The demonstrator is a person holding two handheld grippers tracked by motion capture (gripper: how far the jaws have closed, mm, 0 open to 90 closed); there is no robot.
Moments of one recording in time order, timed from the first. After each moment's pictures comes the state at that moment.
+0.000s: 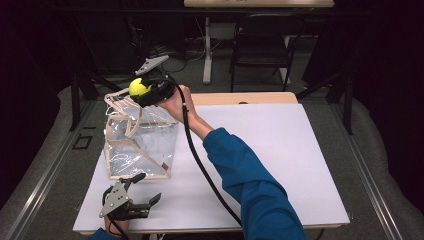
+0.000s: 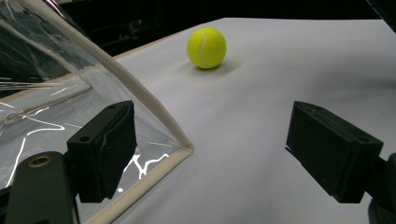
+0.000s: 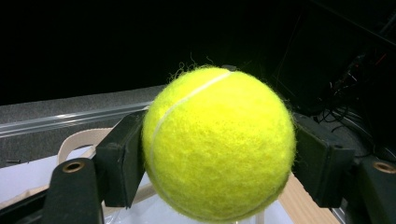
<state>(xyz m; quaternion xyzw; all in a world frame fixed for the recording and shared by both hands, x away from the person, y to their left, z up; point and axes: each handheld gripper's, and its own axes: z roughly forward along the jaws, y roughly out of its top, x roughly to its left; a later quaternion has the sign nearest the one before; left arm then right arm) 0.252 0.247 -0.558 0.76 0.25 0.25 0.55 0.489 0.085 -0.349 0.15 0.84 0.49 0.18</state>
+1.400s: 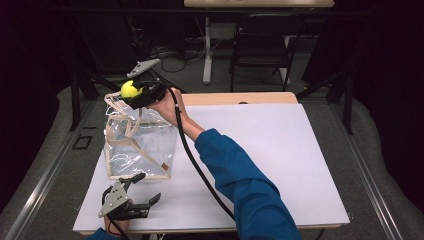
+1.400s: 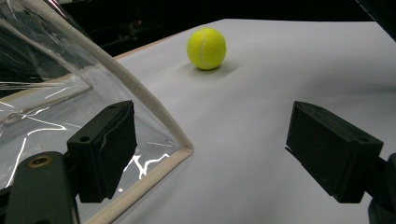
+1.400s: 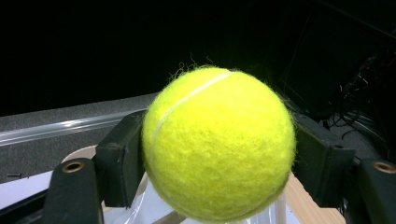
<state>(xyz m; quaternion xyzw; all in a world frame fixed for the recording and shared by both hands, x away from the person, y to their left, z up) 0.253 0.248 -0.559 0.76 0.25 0.25 0.55 0.493 0.109 -0.360 0.15 0.83 0.50 0.17</state>
